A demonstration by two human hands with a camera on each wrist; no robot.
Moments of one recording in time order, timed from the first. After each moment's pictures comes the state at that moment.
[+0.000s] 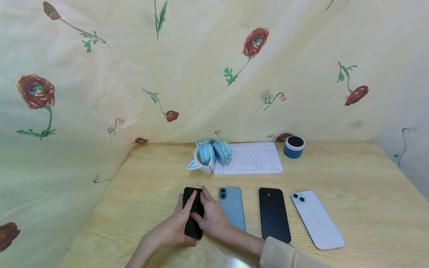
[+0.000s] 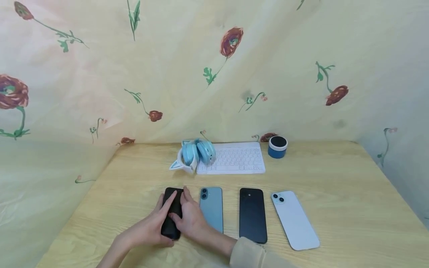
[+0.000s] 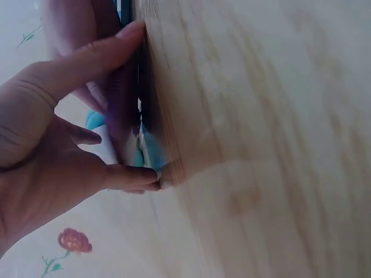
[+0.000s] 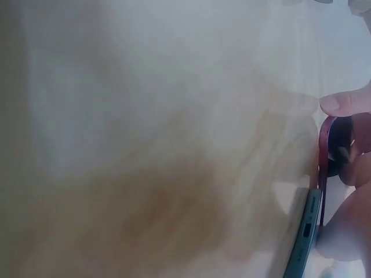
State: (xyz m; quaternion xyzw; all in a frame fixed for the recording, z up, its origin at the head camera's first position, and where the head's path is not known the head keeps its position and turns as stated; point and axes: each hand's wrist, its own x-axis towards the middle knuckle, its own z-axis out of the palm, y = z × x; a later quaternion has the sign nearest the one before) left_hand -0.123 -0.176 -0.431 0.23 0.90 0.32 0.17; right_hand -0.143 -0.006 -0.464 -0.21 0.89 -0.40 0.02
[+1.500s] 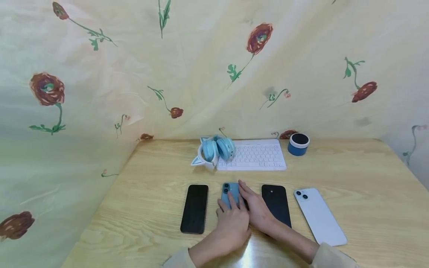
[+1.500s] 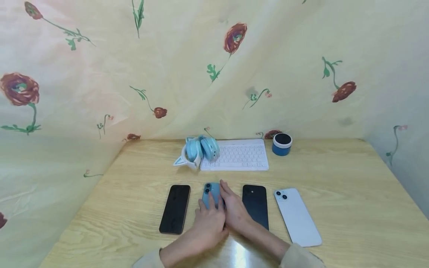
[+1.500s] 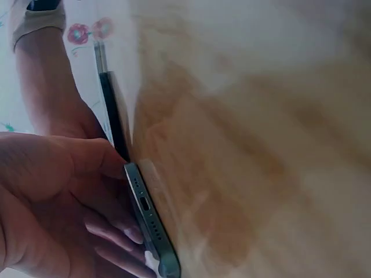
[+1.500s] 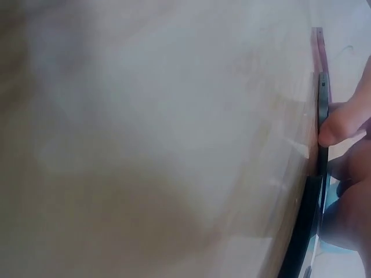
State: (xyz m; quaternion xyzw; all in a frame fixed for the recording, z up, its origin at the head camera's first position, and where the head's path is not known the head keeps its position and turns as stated) left_hand -0.108 -0.012 -0.435 0.18 0.98 0.00 0.08; right_hand -0.142 0.102 -0.464 -0.22 0.90 -0.38 -0.04
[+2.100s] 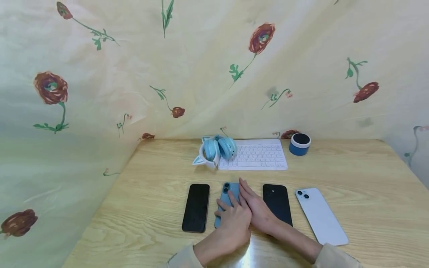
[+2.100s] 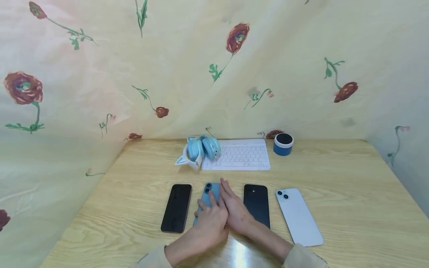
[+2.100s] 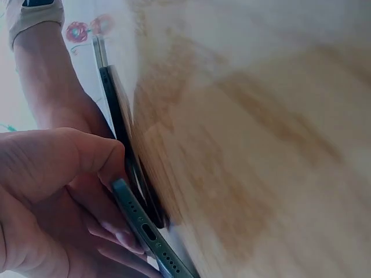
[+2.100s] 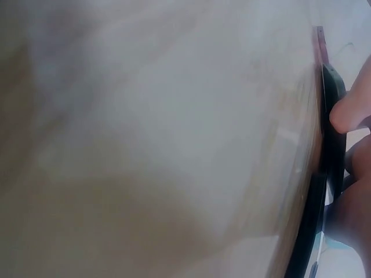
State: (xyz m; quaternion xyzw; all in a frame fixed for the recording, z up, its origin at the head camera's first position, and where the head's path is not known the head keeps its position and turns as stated) left_hand -0.108 -0.004 -0.433 0.15 0.99 -0.02 0.07; right_hand -0.140 0.109 -0.470 -0.27 0.89 -0.38 -0.01
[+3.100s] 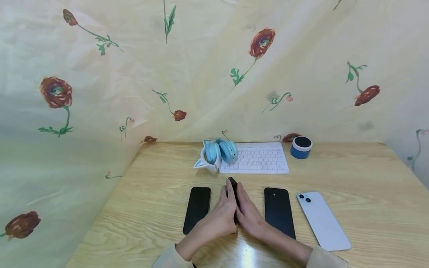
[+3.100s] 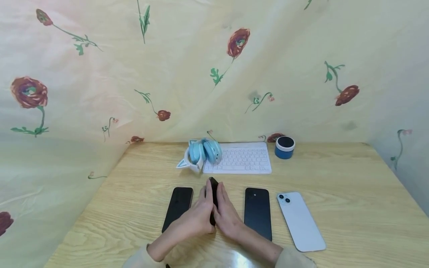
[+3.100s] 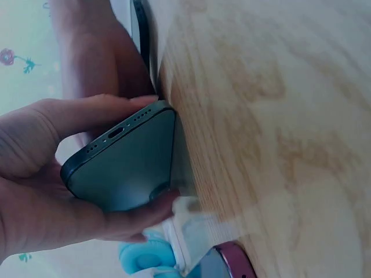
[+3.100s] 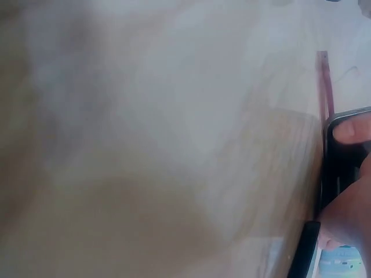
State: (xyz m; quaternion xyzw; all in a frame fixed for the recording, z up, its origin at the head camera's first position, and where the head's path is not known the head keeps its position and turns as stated) left_hand -0.125 -0.049 -0.413 0.19 0.95 0.24 0.11; right_hand -0.135 0.081 -0.470 -0.22 0.85 -0.47 -0.01
